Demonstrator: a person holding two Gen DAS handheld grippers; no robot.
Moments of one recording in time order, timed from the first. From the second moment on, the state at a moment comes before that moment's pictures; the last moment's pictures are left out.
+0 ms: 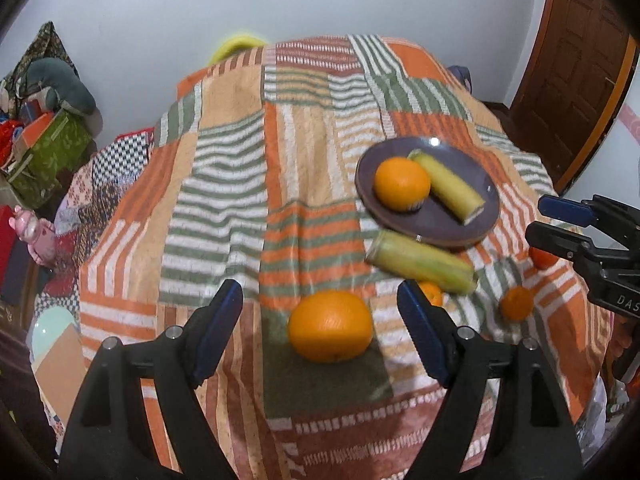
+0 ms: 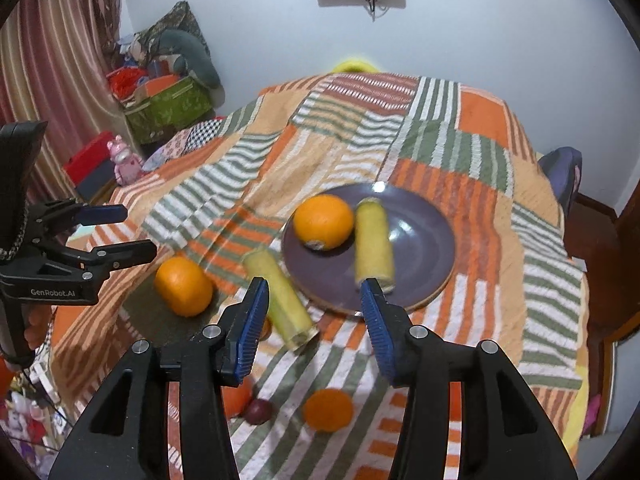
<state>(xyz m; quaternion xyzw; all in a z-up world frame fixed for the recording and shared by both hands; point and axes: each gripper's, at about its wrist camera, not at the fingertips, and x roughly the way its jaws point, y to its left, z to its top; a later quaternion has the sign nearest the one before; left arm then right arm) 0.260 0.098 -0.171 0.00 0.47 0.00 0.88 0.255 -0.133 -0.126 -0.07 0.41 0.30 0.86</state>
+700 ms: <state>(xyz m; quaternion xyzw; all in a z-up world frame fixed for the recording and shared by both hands) 0.273 0.102 -0.248 -0.03 0.53 -0.05 0.85 0.264 -0.098 -0.188 -0.07 0.48 0.30 0.82</state>
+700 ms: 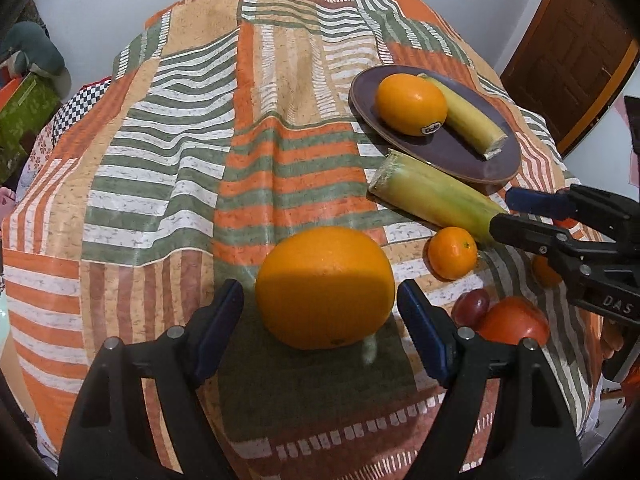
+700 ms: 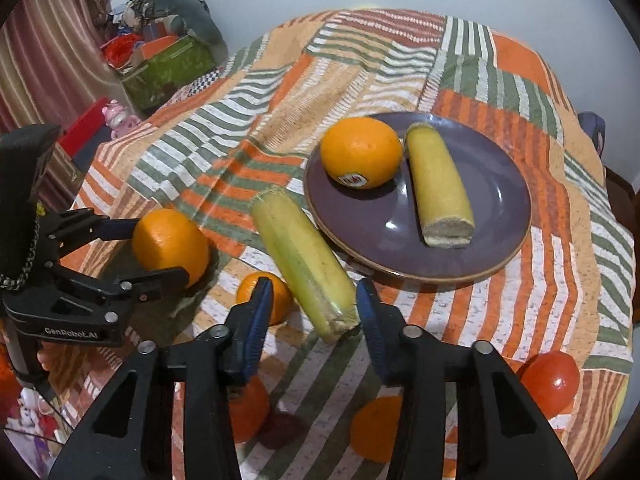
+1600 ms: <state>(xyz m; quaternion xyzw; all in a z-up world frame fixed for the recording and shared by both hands) 0.256 0.097 -0.246 -0.02 0.52 -0.04 0.85 0.283 -0.081 -0.210 -0.14 0.49 0.33 0.80</state>
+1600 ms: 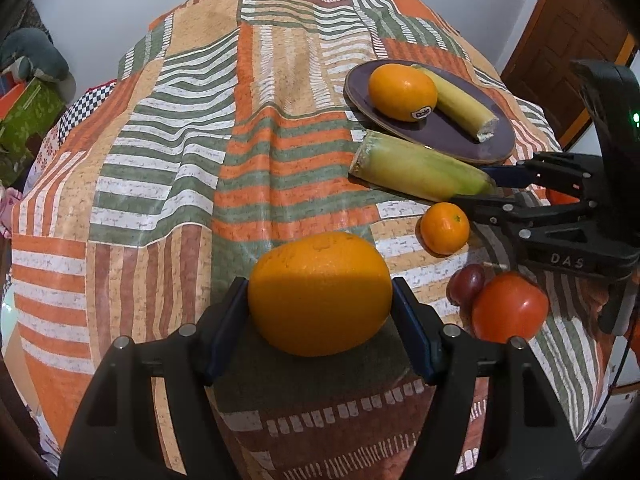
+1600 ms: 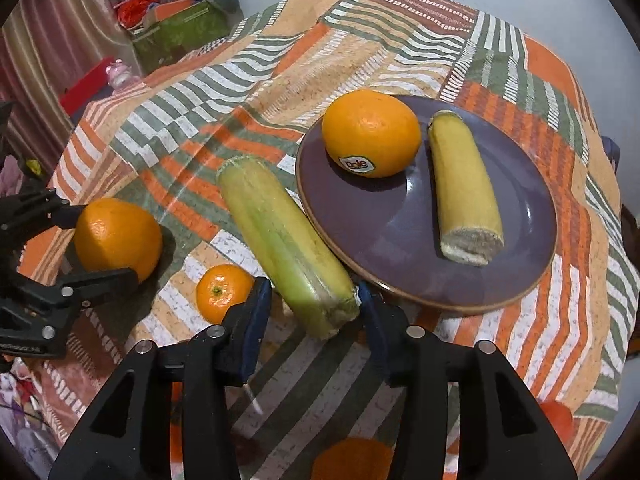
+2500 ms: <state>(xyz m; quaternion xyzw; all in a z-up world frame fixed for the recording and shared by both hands) 0.243 0.112 -0.240 -0.05 0.52 -0.03 0.85 0.237 -0.113 -0.180 -0.18 0.49 0.34 0.78</state>
